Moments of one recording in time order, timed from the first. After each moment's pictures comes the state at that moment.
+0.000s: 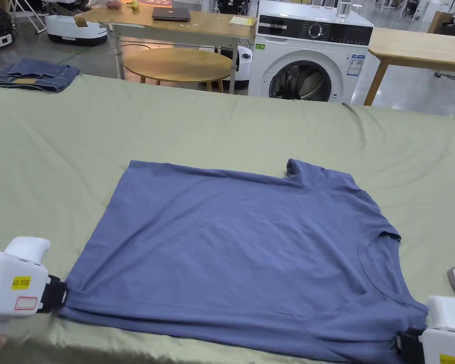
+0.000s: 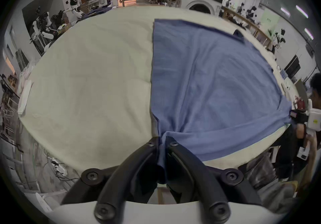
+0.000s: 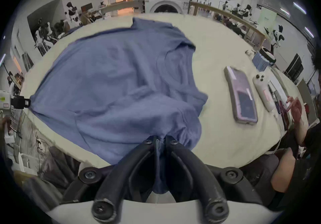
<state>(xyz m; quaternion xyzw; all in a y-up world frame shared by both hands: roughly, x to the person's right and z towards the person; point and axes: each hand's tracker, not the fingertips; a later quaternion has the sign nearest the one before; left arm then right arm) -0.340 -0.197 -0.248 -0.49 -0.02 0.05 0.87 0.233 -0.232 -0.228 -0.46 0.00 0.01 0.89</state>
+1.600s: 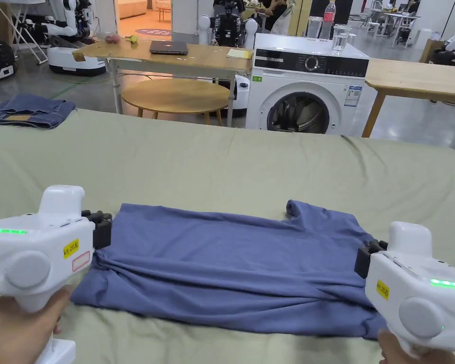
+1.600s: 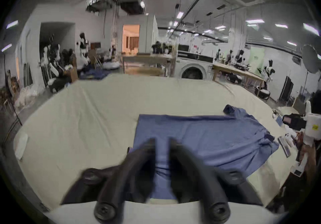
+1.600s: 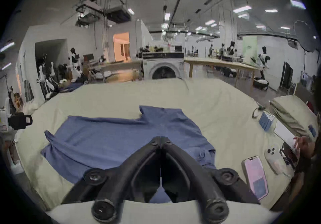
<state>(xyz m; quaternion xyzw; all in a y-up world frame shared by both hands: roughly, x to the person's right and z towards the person) -0.280 -0.124 -0.329 -0.23 -0.02 0.03 0.97 0.153 -0.173 -0.351 -0.21 -0.01 -0.03 0.98</state>
